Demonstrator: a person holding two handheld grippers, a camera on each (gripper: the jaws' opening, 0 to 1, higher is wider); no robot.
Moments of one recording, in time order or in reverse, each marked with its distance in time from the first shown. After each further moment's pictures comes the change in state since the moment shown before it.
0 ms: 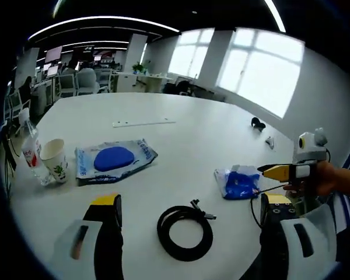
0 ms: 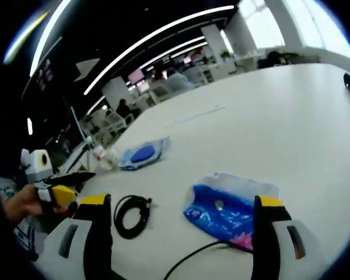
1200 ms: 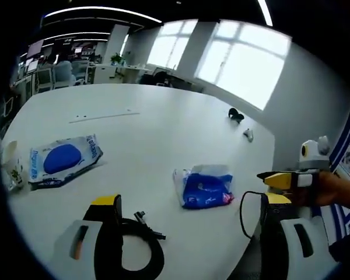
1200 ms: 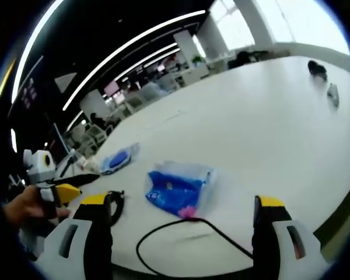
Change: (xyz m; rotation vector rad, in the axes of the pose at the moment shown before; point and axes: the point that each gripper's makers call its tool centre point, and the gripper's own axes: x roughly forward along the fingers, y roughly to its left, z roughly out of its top) left arm 0.061 -0.082 -0.008 -0.001 0.055 -0.155; right arm -0.072 -0.065 -0.018 0.110 -0.054 -0.156
